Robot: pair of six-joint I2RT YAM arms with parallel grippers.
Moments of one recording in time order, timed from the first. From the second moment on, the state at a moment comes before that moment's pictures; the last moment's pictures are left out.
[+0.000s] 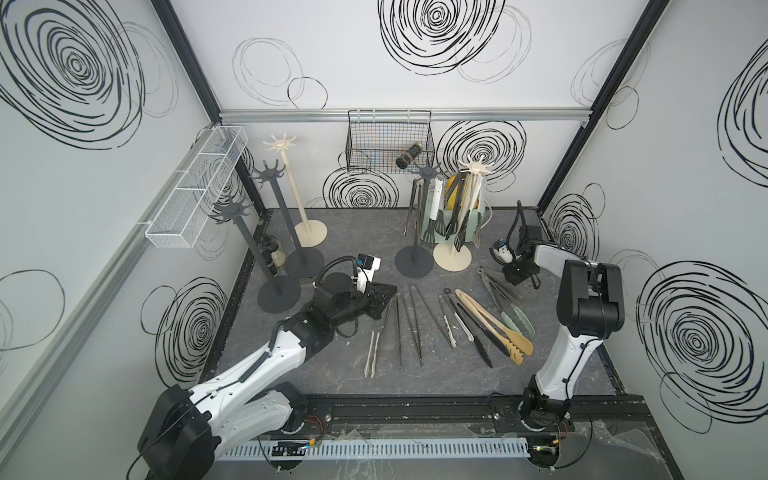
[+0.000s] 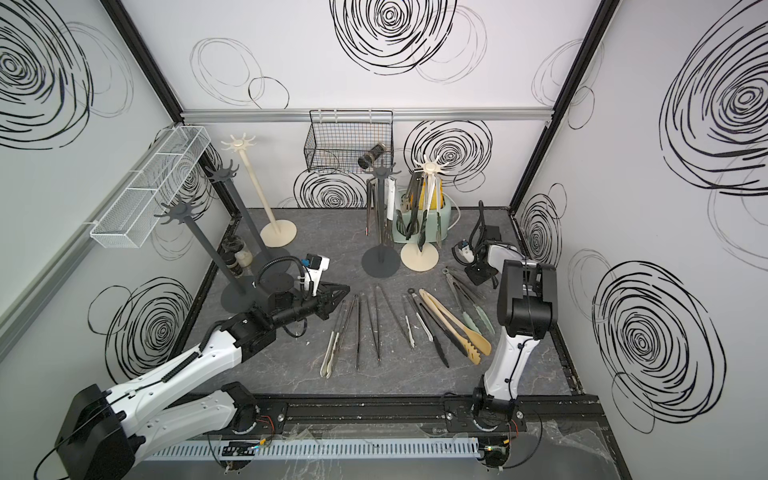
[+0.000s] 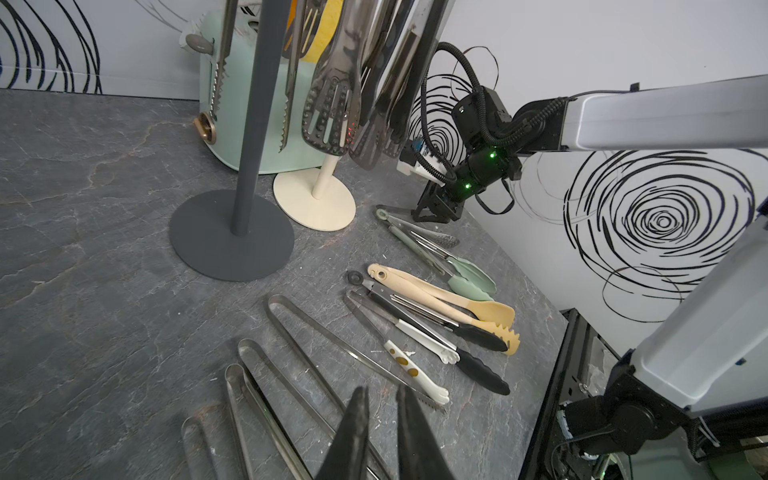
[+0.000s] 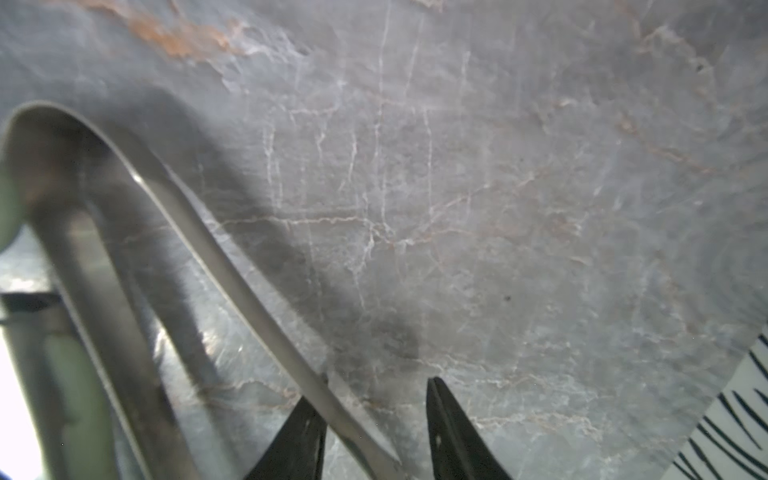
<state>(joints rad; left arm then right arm) -0.61 1.03 0.63 0.07 0.29 -0.41 -0.10 1.95 1.27 -0.56 0.06 -0.66</state>
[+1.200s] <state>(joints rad) -0.63 1.04 0.56 0.15 0.29 -0.42 -0.27 1.56 1.23 -0.40 0.13 -0.30</state>
